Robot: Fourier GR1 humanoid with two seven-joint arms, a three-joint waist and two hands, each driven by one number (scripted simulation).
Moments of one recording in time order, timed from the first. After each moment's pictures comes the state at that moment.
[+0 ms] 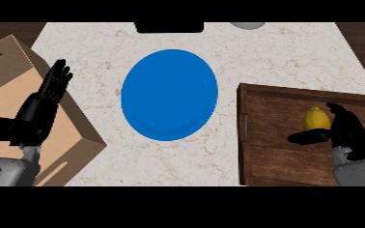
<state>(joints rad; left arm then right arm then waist) -0.14 0.52 -0.15 -1.45 0.31 0.15 -0.14 -0.14 -0.55 0.25 -1.43 0.47 -0.33 1.08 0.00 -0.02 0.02</state>
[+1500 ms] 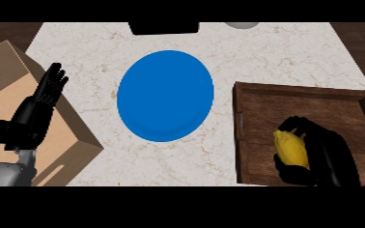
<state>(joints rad) -0.11 0.51 -0.12 -1.47 0.29 0.15 -0.11 0.01 -0.66 0.51 -1.89 0.73 -0.33 0.68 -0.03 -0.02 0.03</state>
